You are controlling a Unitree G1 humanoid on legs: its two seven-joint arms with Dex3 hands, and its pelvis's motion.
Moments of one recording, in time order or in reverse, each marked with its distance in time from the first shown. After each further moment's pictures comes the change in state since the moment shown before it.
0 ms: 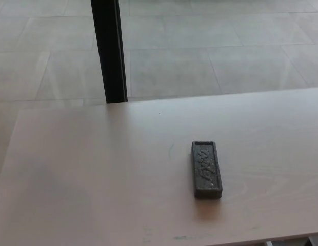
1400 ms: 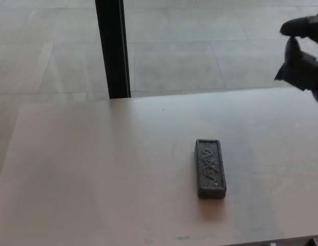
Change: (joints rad) left_arm -0.033 0.017 0.130 0.003 -0.129 0.000 0.039; right_arm -0.799 0.168 0.455 -0.512 0.114 0.295 -0.040
